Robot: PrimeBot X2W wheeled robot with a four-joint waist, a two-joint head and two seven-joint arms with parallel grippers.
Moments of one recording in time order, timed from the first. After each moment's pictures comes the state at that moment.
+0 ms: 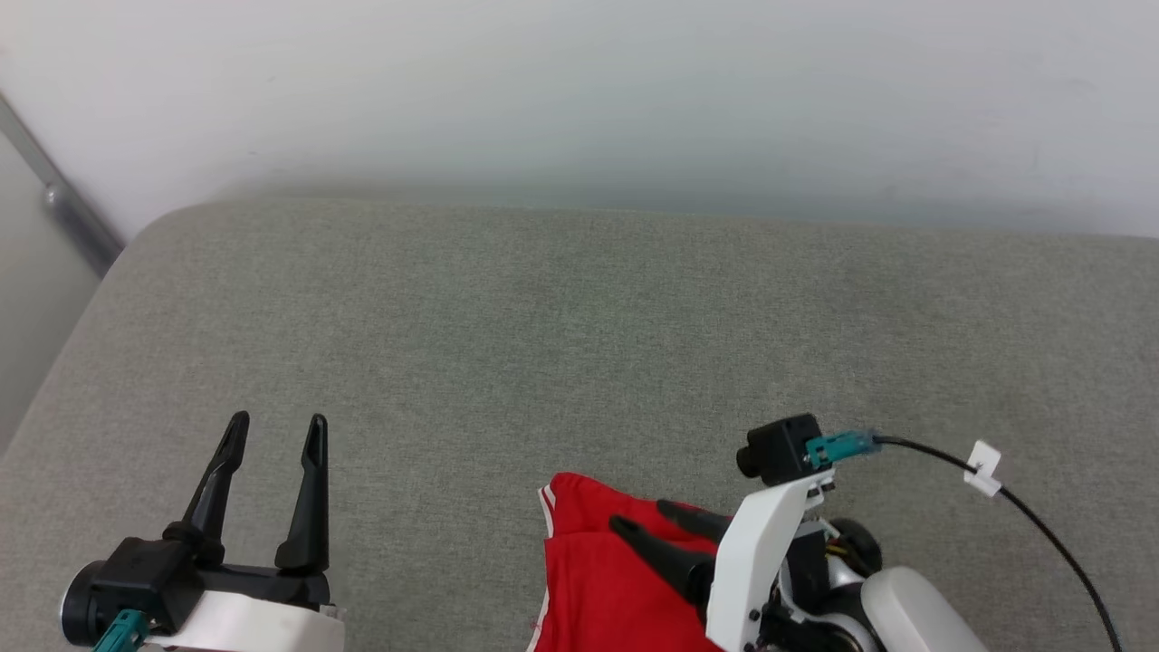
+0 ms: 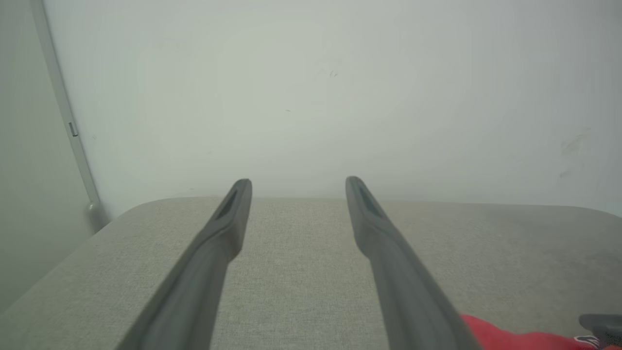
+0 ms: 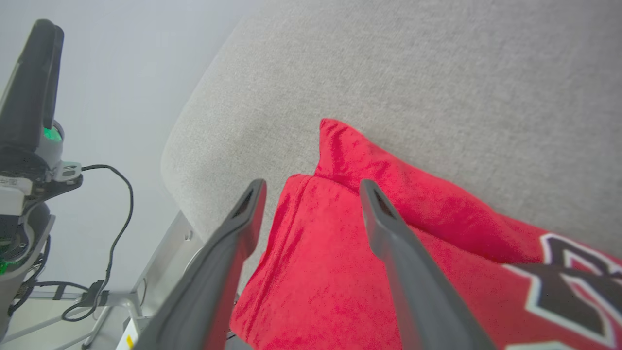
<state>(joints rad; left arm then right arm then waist) 0.05 0.19 0.01 -0.05 -0.27 -0.13 -0.26 -0.20 -0.05 0.45 0.20 0.75 0.13 0.55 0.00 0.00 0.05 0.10</state>
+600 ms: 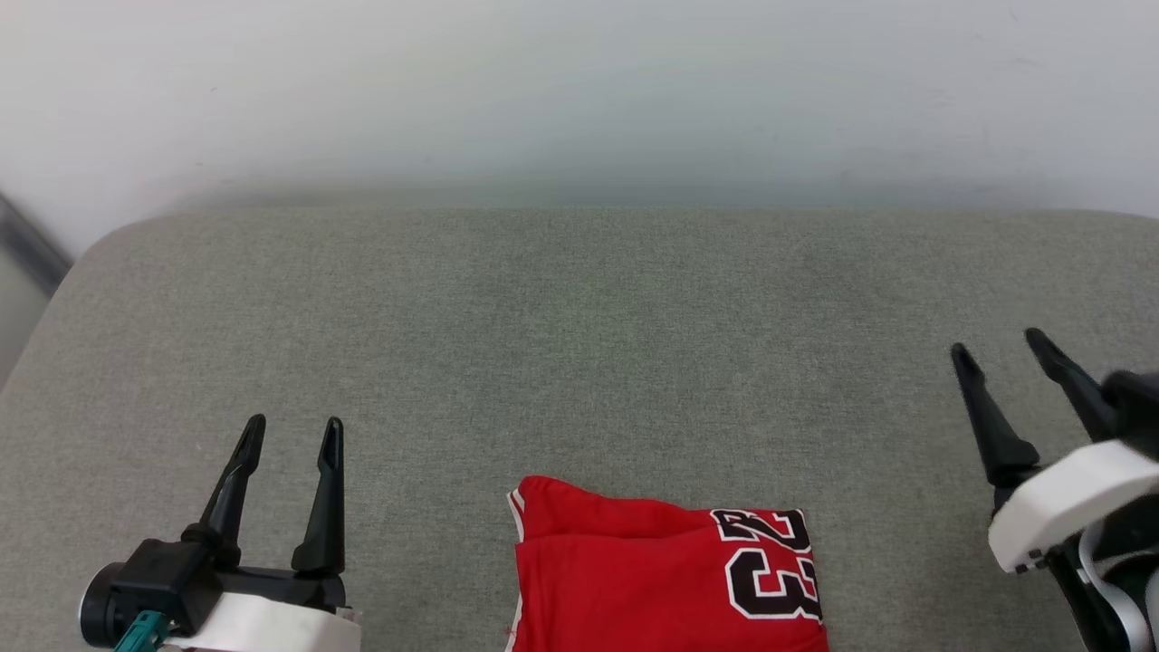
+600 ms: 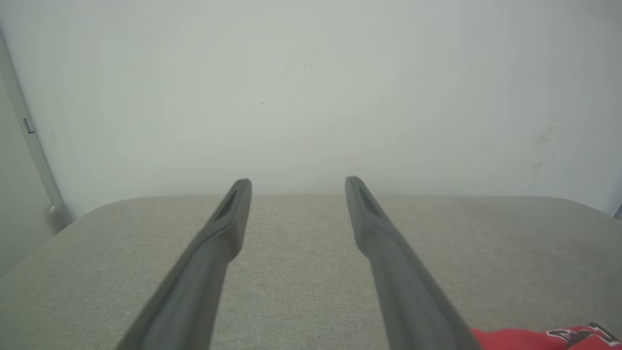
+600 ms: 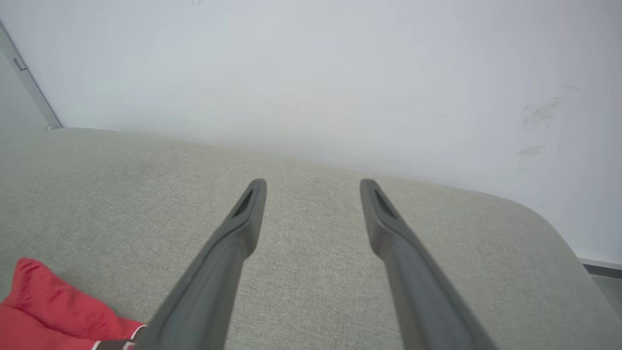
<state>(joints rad) 0.05 0.18 -0.01 -0.05 -0.26 -0.13 -0.26 -0.15 -0.30 0.06 -0.05 0.26 0.13 0.21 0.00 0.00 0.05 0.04</state>
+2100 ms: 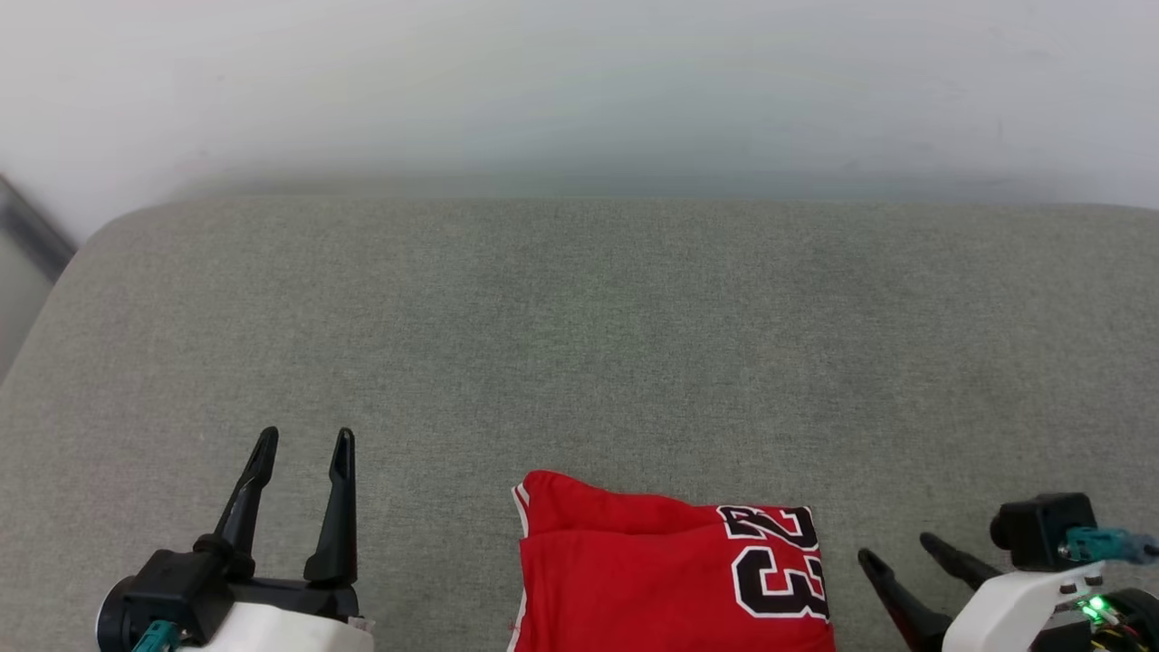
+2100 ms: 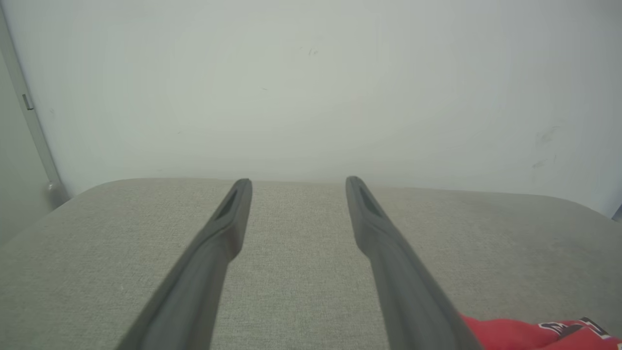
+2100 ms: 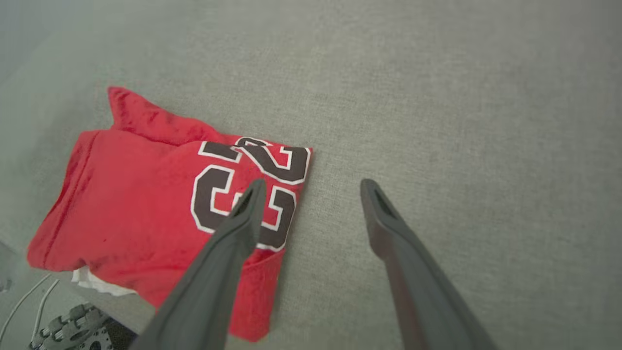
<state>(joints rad) 0.08 0.15 -0.01 -0.05 -0.27 -0.13 -0.26 0.15 -0.23 0.09 -0.23 0.36 0.13 0.49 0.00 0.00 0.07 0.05</state>
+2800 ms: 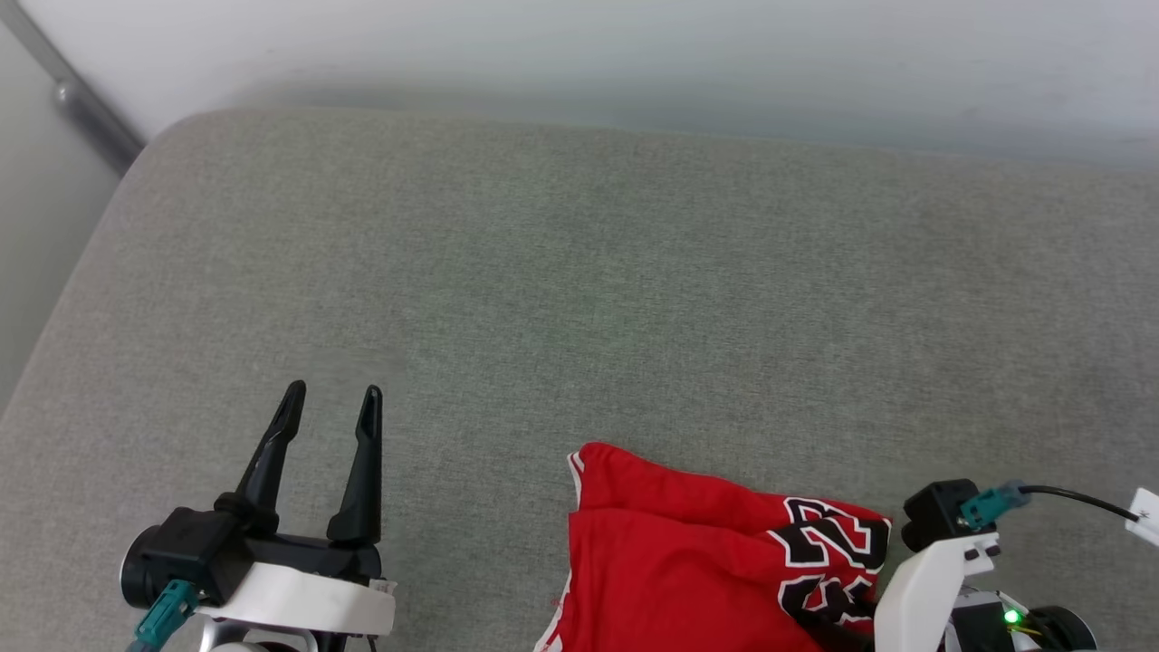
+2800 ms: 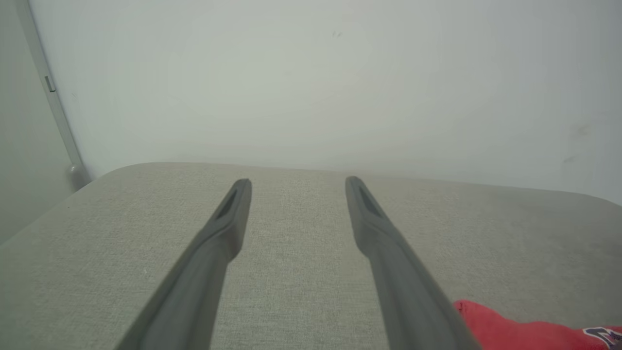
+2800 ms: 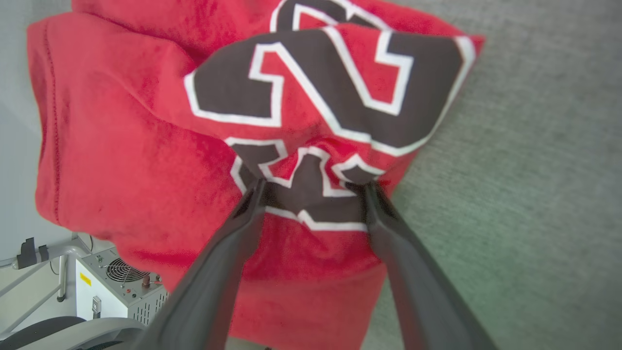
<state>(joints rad) -0.01 0.15 -0.06 -0.04 -0.28 -0.13 -0.26 0.06 -0.13 0.09 -0.13 0.46 0.13 0.99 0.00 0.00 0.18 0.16</state>
